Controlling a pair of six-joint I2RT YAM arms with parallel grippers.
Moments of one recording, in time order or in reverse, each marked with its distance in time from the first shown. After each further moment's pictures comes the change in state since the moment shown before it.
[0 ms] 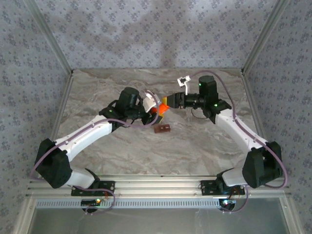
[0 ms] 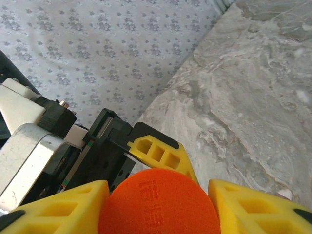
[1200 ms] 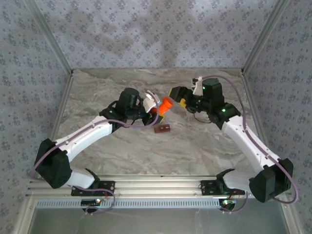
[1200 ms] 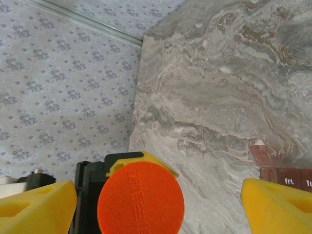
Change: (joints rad) left arm -0.006 -0.002 -0.013 0.042 0.005 -0.003; right arm 0.058 -0.159 0.048 -0.277 0.424 0.465
